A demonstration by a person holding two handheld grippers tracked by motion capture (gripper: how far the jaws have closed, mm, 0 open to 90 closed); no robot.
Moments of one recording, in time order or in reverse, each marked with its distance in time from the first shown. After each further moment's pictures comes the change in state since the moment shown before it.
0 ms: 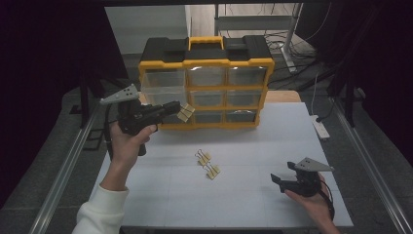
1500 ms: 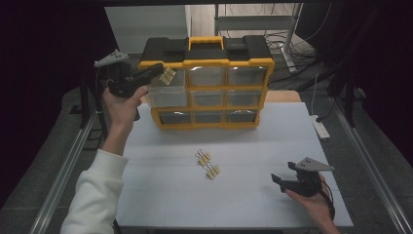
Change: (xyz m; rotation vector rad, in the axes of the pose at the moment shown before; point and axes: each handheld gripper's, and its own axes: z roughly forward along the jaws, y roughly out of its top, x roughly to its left) left arm 0.056 0.048 0.005 -0.083 0.275 -0.027; right arm -0.002 -0.001 0.001 0.003 0.003 0.007
